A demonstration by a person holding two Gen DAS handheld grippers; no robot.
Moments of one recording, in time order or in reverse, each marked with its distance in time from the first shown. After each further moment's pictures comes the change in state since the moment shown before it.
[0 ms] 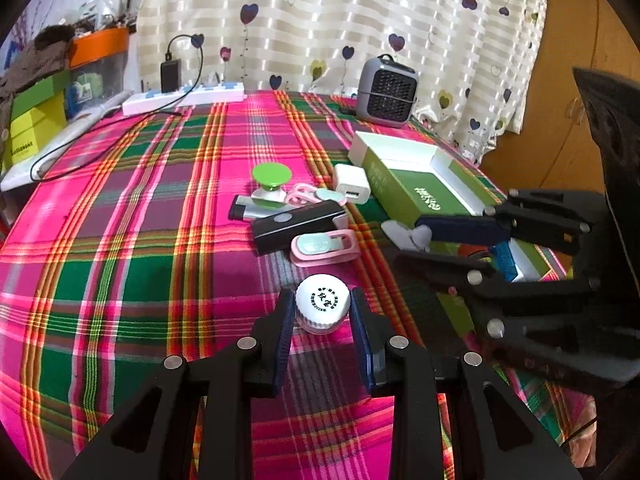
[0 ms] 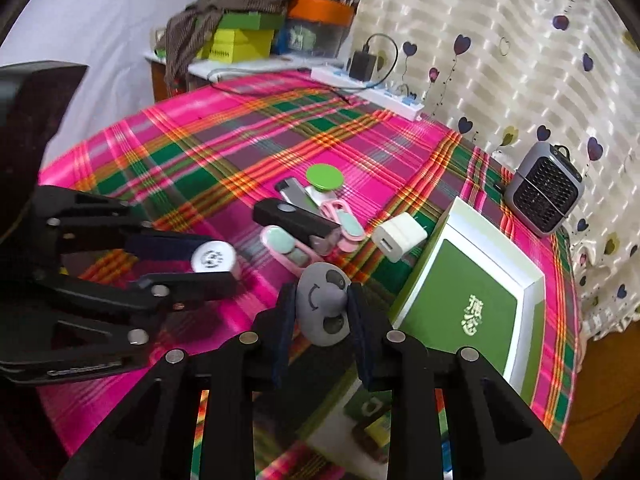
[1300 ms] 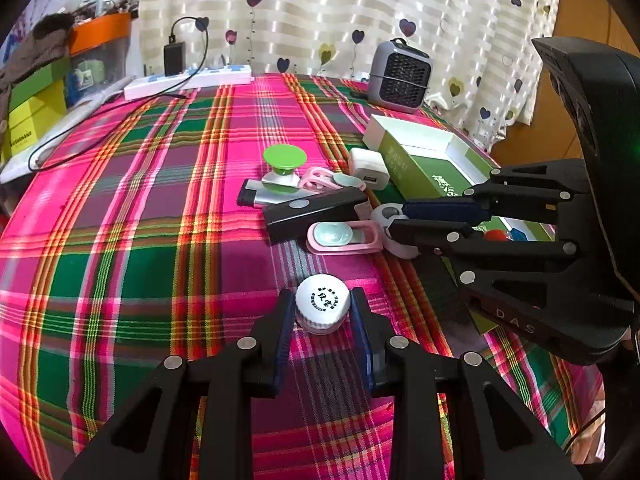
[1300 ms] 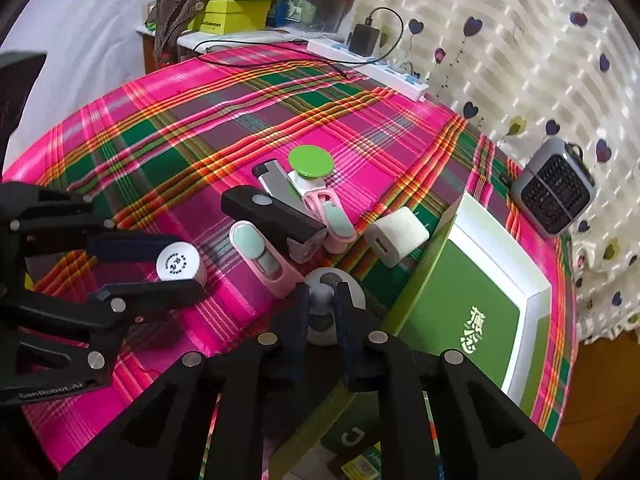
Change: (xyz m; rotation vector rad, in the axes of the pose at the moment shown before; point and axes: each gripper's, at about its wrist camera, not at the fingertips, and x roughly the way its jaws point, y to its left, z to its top) left arm 0.019 0.010 0.002 -0.013 0.062 0.020; right arm 0.037 -0.008 0.014 -0.058 0.109 -0.039
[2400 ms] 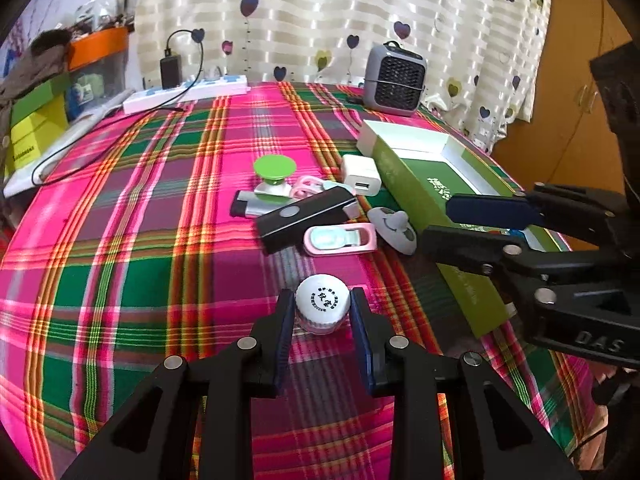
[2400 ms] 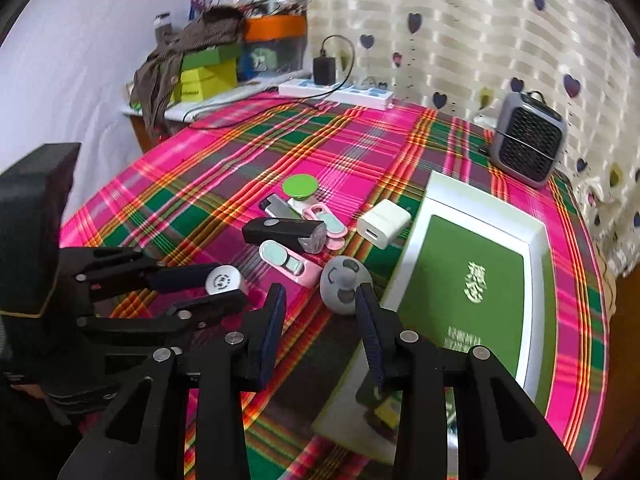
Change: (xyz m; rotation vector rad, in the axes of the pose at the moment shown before) left arm -0.003 -0.009 0.002 0.028 -0.021 0.026; right arm -0.038 -0.018 -0.023 0.268 -0.125 0.105
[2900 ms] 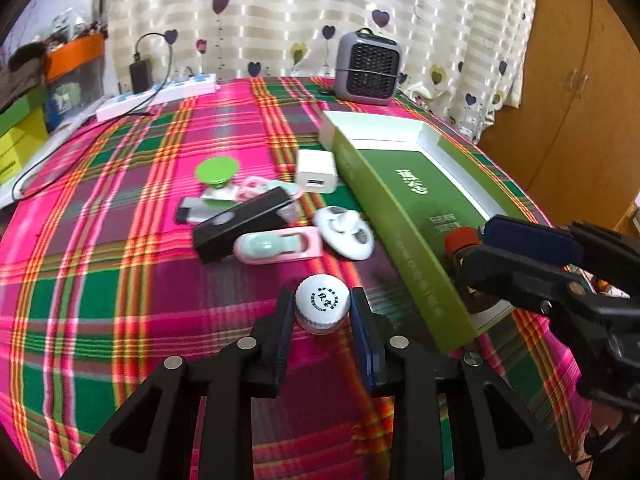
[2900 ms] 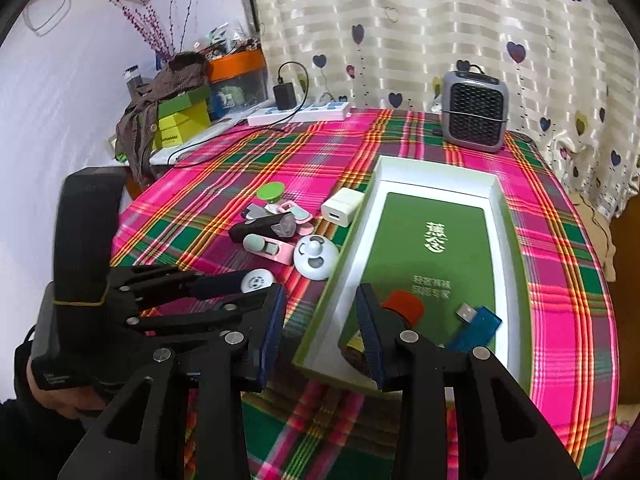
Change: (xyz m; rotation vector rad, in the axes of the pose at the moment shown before) left arm 0.012 -0.032 0.005 0.040 0.024 -0.019; right arm -0.041 -0.021 -0.038 0.199 -0.102 -0.008
